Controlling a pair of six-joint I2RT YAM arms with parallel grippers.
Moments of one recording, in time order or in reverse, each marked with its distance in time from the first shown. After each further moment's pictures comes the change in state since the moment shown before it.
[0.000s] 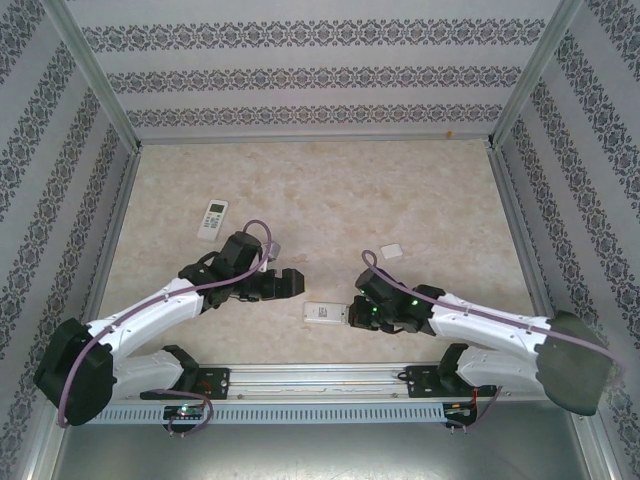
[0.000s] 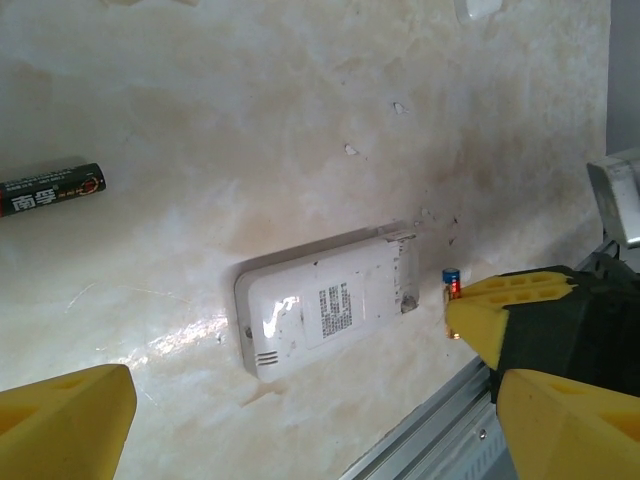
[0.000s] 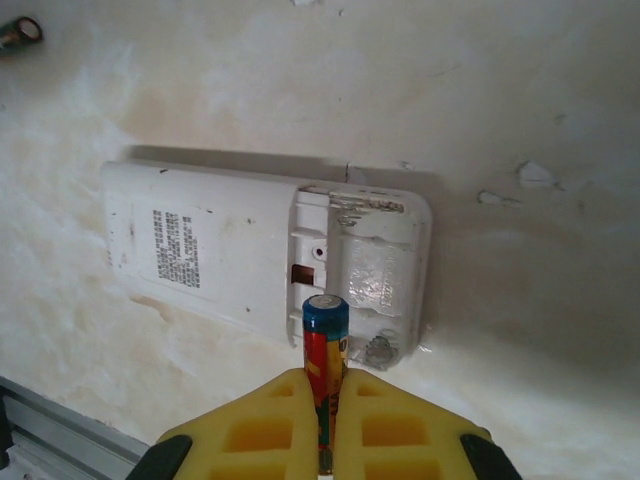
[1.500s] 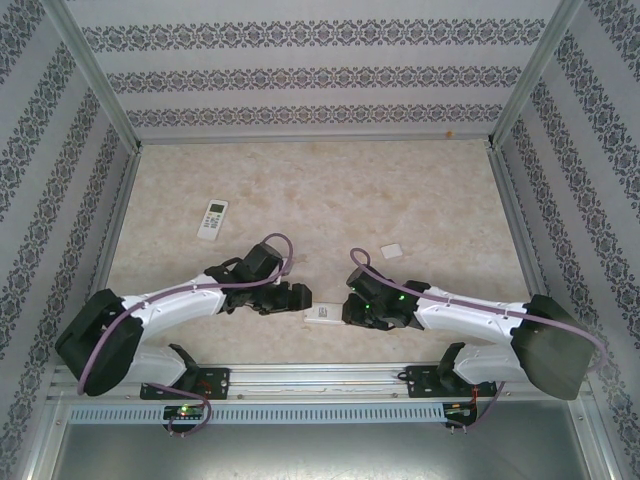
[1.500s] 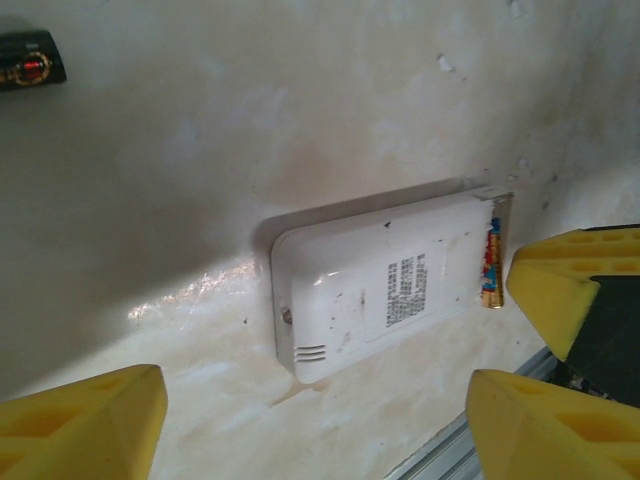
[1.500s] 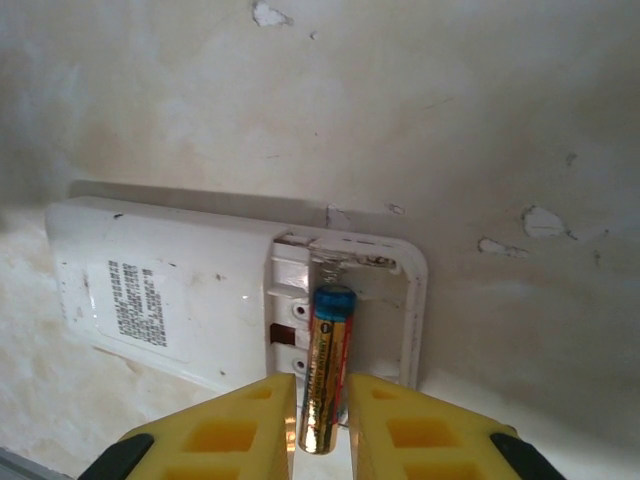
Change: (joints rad) left arm -0.102 0.185 -0.011 0.044 -0.034 -0.062; right arm -0.004 0.113 0.024 0.040 0.032 0.011
